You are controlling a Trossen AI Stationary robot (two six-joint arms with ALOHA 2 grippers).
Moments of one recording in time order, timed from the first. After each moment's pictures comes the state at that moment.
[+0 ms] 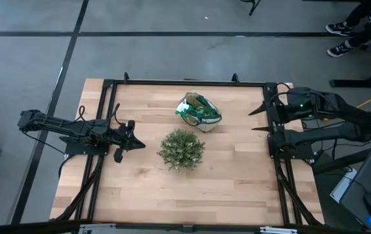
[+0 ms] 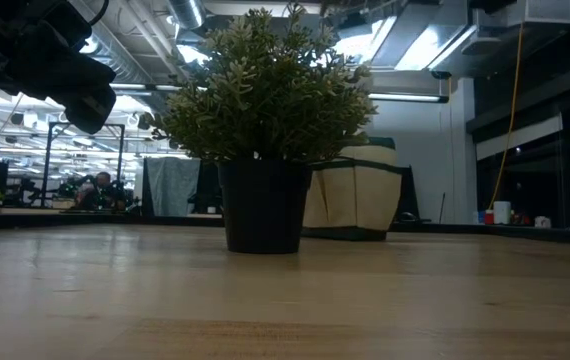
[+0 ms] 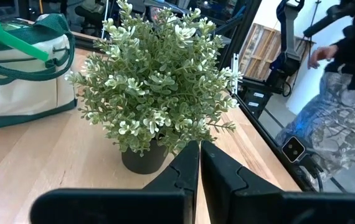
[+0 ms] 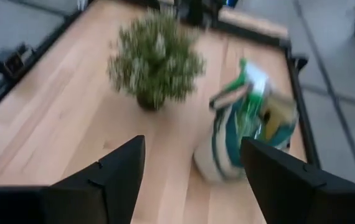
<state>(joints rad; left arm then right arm) -0.12 0.36 0.09 0.13 0.08 -0.29 -0.08 0.73 1.12 -1.00 -0.12 -0.32</state>
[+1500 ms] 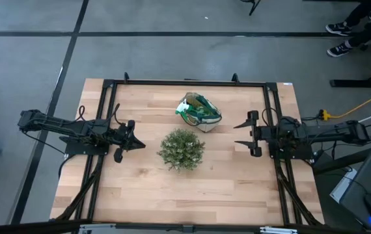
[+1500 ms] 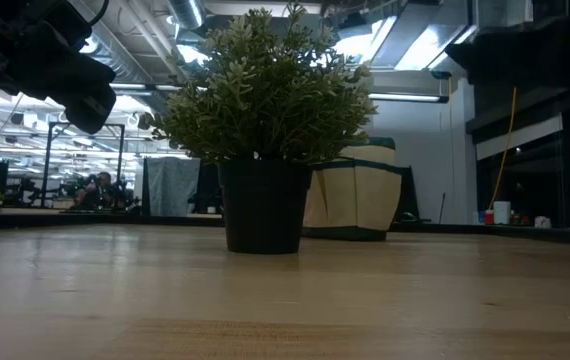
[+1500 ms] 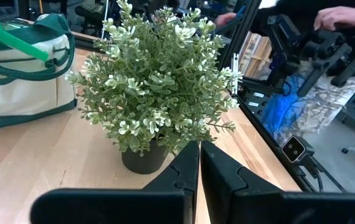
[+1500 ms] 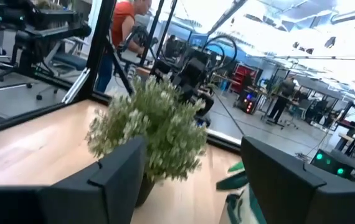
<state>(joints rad) -0.12 0.36 0.09 0.13 0.08 -0.29 0.01 0.42 0.09 0.43 -0.13 -0.32</state>
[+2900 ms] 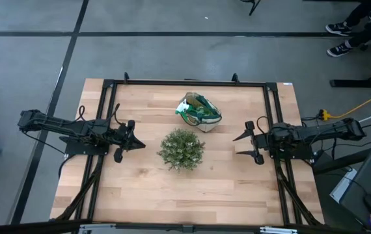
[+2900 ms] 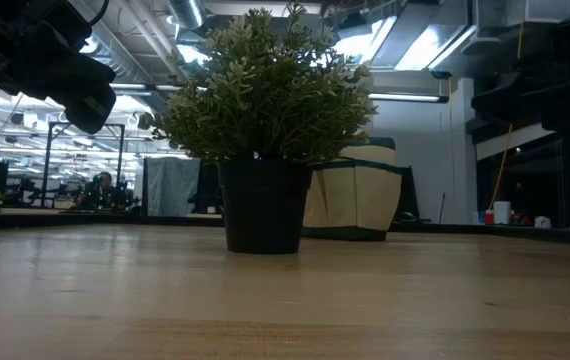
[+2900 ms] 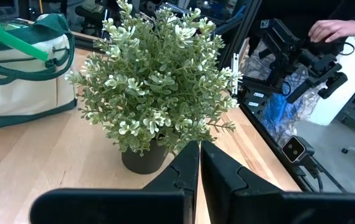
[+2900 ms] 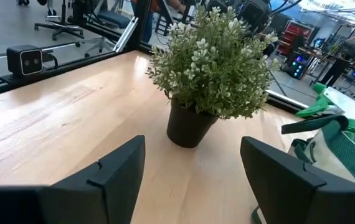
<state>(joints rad) -0.12 0.36 0.09 0.13 0.08 -0.29 0.12 0.30 0.01 0.15 -0.13 -0.32</state>
